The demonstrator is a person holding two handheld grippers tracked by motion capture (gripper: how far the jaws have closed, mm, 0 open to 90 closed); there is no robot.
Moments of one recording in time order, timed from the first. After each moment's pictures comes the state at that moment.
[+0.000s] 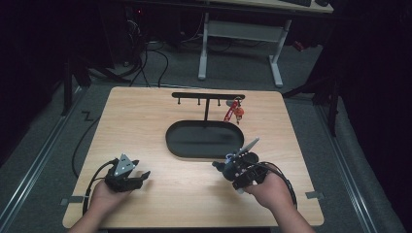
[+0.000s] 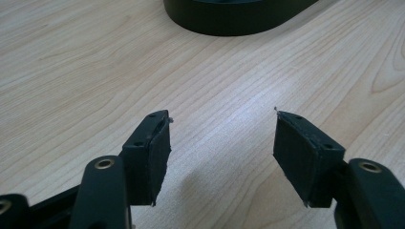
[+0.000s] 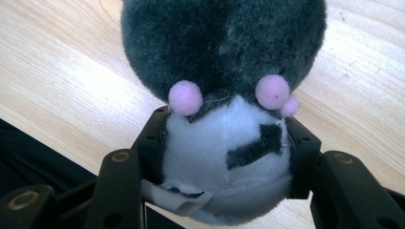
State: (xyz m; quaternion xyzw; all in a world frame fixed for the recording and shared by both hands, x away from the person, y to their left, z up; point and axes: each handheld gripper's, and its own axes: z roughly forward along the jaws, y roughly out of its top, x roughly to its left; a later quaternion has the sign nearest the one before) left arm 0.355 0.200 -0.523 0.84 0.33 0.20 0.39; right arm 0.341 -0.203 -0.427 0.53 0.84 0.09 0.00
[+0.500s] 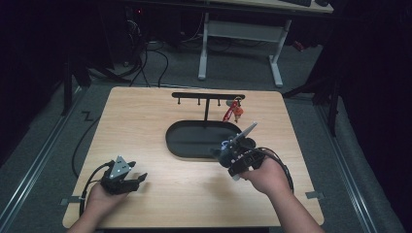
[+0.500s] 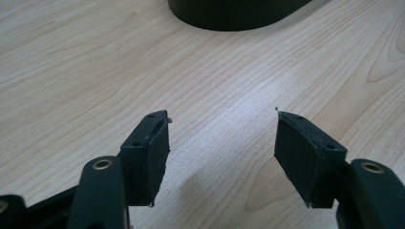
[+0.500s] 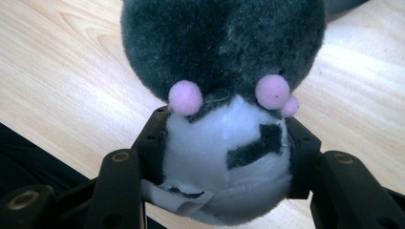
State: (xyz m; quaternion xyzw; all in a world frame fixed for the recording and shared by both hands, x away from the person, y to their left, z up) left arm 0.348 0.209 -0.522 0.83 0.33 0.20 0.39; right arm 0.368 -0.191 -0.395 0.53 0.84 0.11 0.01
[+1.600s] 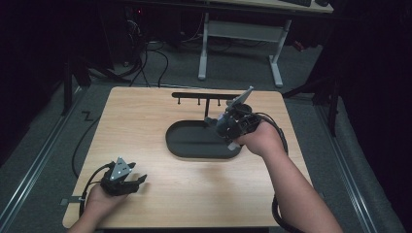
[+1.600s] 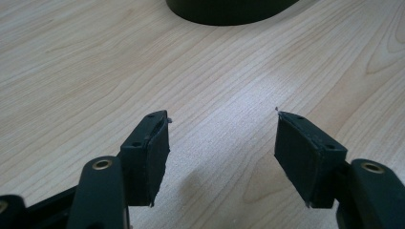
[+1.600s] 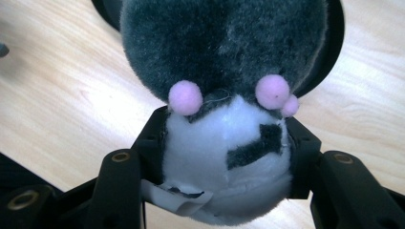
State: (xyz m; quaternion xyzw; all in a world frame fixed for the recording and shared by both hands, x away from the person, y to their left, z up) left arm 0.345 0.209 -0.523 0.84 0.32 0.21 0.38; right arm 0.438 -0.181 -0.343 0.54 0.84 0.12 0.02
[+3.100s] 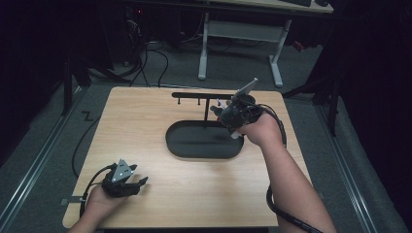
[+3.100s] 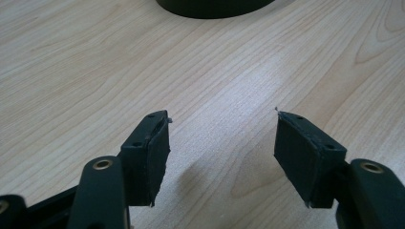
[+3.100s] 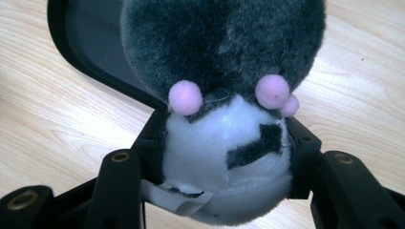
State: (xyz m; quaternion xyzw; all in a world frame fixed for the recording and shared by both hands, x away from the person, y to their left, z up) left arm 0.342 0.205 -0.525 0.85 0.31 0.20 0.38; right arm 0.463 -0.194 -0.344 0.57 0.81 0.12 0.06
